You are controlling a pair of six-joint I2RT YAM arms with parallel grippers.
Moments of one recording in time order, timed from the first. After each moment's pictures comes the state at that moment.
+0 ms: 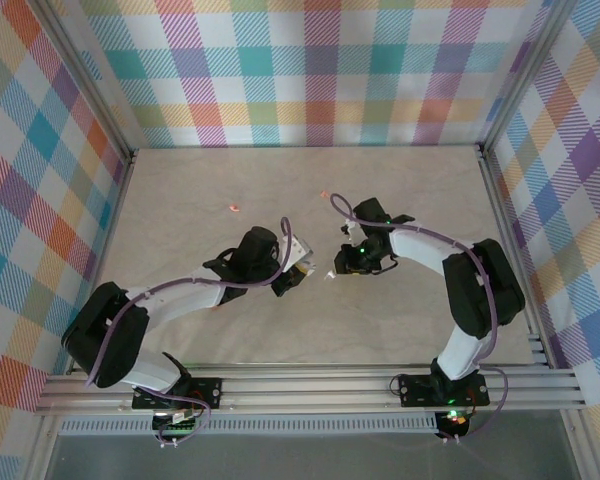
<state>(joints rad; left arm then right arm) -0.69 1.44 0.75 -0.03 0.25 0.19 0.48 1.73 1.06 -0.59 -0.40 0.30</state>
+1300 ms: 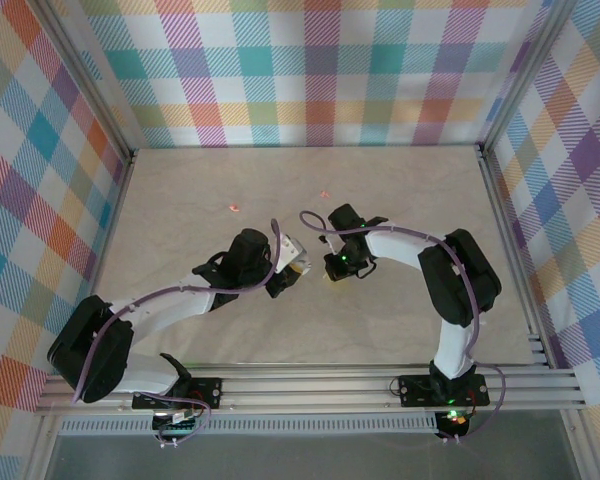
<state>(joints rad) -0.68 1.34 0.71 -0.03 0.25 0.18 0.60 1.86 1.15 -0.59 -0.22 0.12</state>
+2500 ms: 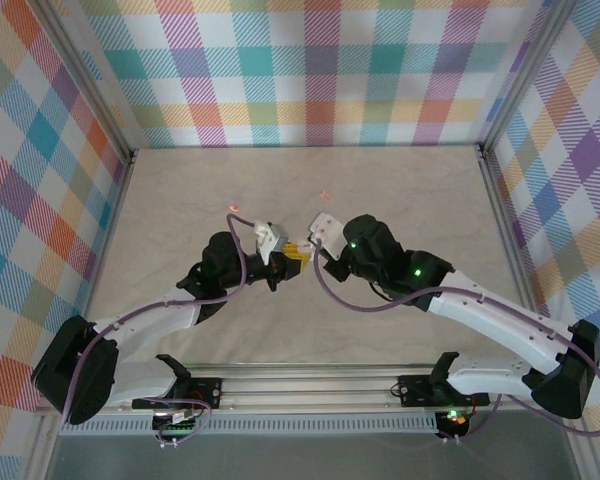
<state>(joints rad) -0.62 1.20 0.56 0.47 0.54 -0.14 0.95 1.15 1.05 -0.46 0.21 -0.28</state>
